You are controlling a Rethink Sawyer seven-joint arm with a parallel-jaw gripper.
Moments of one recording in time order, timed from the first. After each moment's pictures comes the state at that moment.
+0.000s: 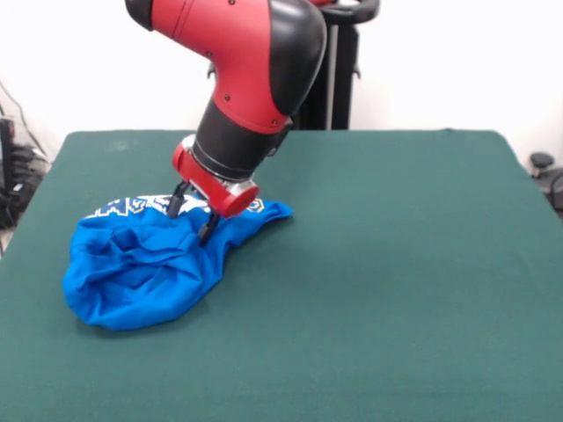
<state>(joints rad) 0.01 -0.26 -0.46 1.44 -0.06 0.36 2.38</state>
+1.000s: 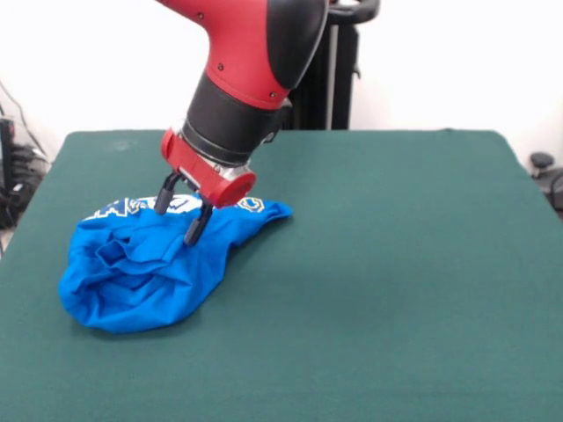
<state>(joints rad) 0.01 -0.32 -0.46 1.42 -0.06 0.36 2.38</state>
